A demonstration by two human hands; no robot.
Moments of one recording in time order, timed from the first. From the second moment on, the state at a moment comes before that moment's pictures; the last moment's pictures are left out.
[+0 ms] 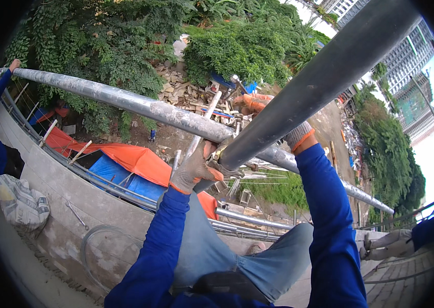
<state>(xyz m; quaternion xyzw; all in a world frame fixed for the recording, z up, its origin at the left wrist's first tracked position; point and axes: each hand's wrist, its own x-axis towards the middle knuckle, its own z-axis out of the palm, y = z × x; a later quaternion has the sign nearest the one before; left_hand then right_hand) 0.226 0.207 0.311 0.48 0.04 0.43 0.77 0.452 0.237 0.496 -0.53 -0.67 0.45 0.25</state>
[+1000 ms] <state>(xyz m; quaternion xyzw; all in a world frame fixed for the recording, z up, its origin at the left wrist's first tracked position) 0.223 0.210 0.262 0.39 0.12 0.46 0.79 0.383 0.068 0.401 -0.69 -0.58 0.09 0.42</state>
